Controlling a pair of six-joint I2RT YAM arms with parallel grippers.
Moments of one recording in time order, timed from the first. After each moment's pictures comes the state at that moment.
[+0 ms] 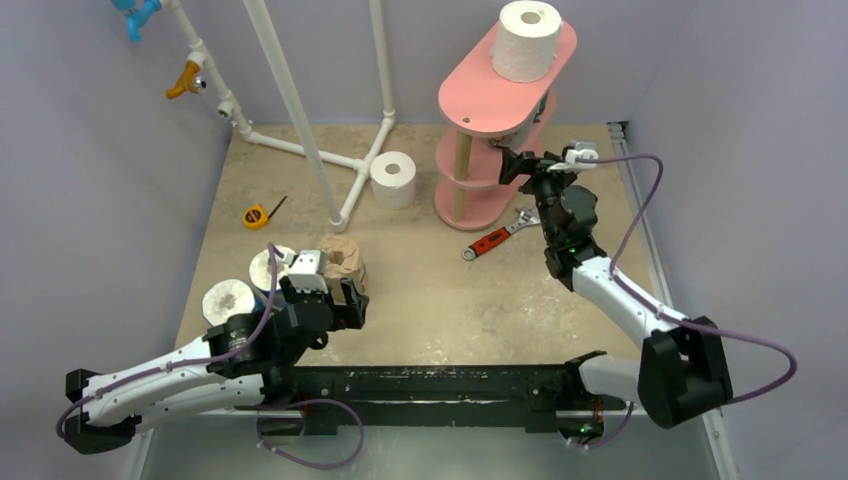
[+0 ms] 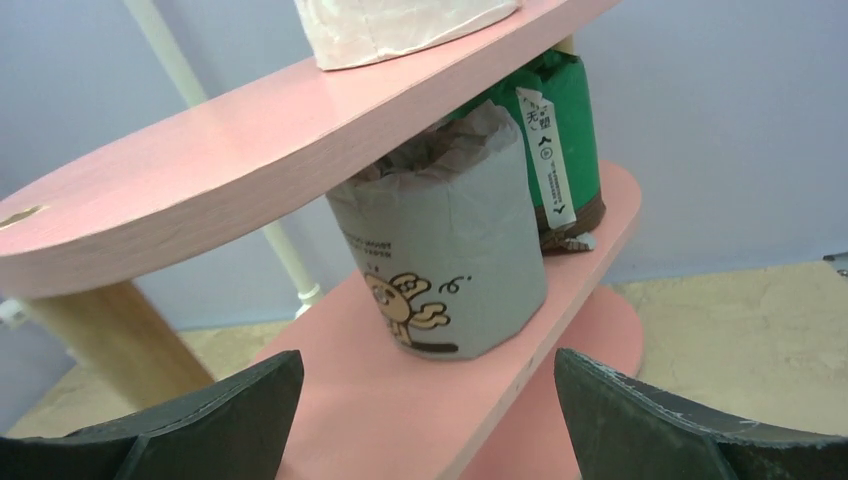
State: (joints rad) left arm -1.19 0.51 0.60 -0.77 -0.75 -0.86; right arm 0.33 1.26 0.74 0.70 0.24 0.25
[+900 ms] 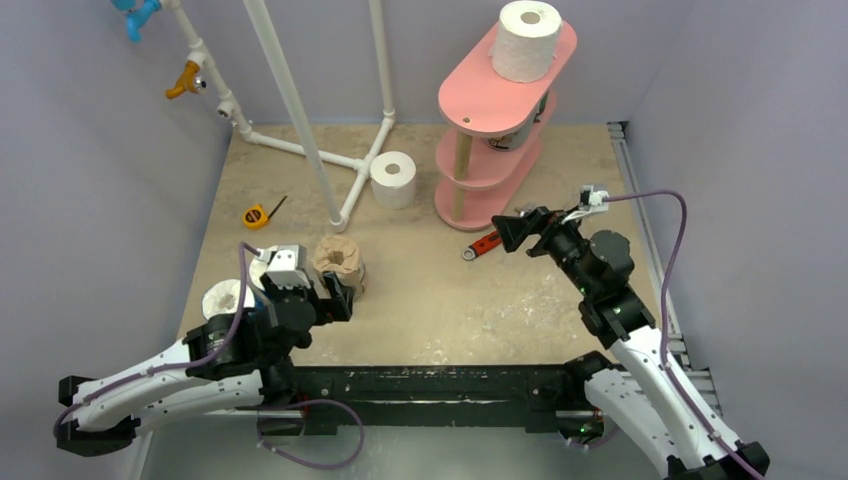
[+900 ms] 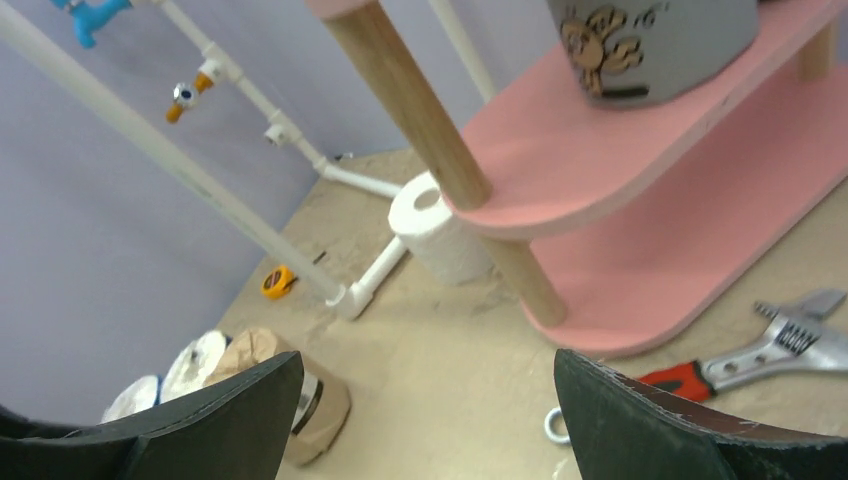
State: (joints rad) left arm -1.19 0.45 0.66 -0.83 -0.81 -0.85; right arm 0.37 0.66 0.62 0.04 -0.11 0.51
